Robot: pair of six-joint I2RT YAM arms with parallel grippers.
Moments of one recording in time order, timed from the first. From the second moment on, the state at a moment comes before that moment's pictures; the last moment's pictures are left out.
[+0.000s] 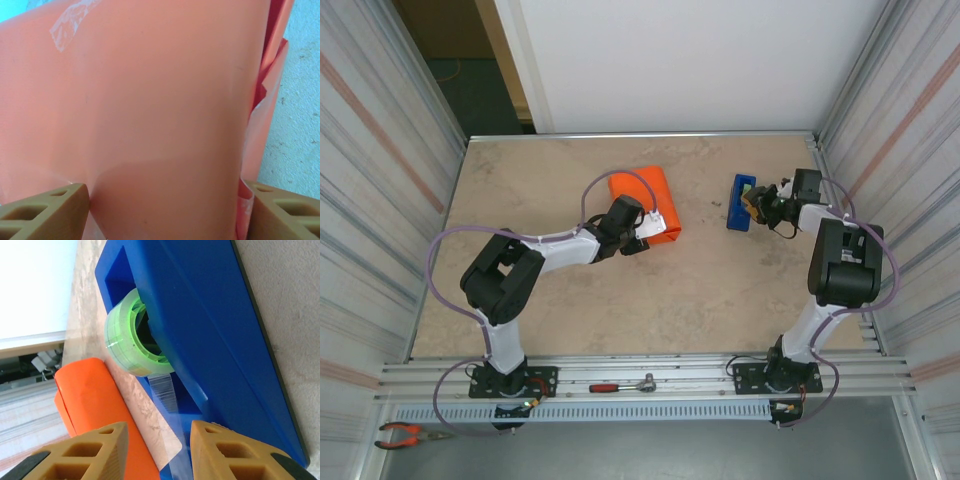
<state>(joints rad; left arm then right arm) -0.70 1.85 1.09 -0.01 -0.17 0.70 -0.18 1.81 1.05 -0.10 -0.65 0.85</state>
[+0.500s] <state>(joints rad) -0.70 1.85 1.09 -0.01 -0.17 0.70 -0.19 1.81 1.02 -0.06 -0.66 0.85</state>
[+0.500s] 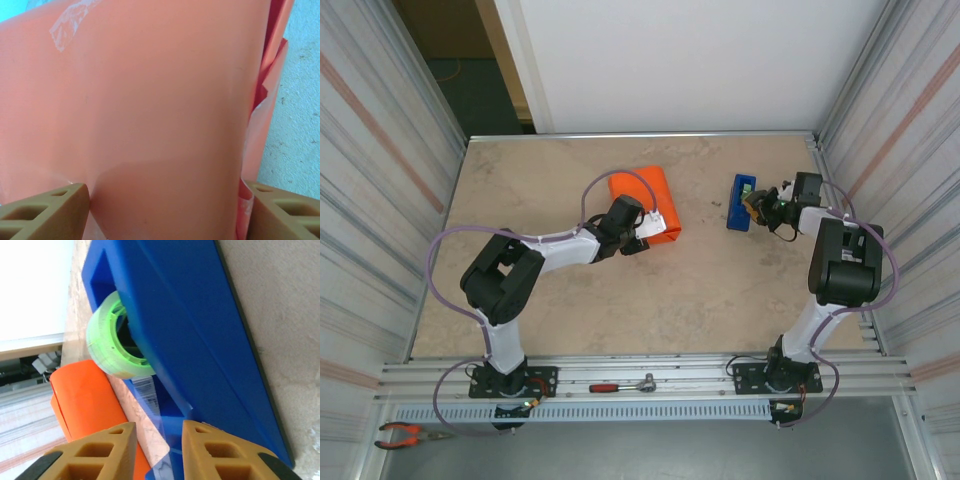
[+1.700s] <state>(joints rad) -0.70 1.85 1.10 -0.01 -0.16 0.70 -0.18 1.64 0.90 0.08 -0.71 0.94</state>
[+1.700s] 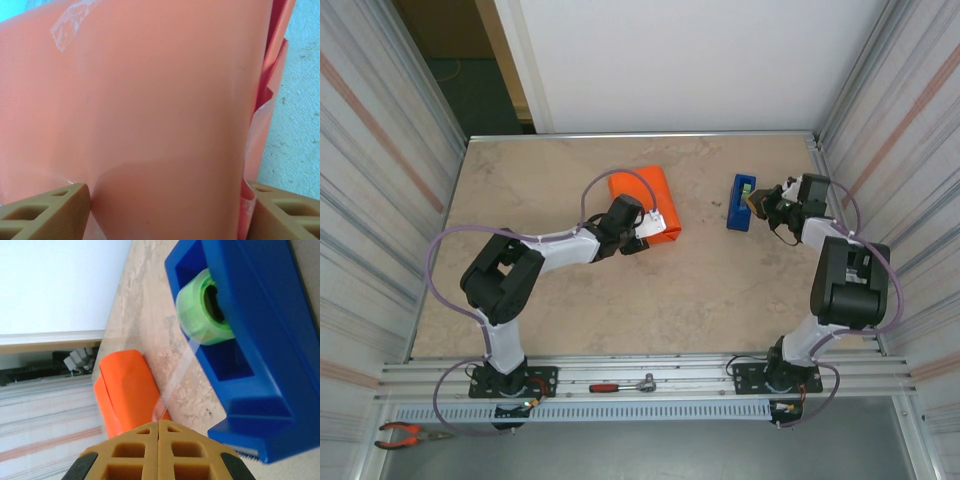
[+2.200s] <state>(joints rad) -0.70 1.85 1.10 -0.02 -0.17 0.70 -0.16 1.55 0.72 0.09 -0.68 0.94</state>
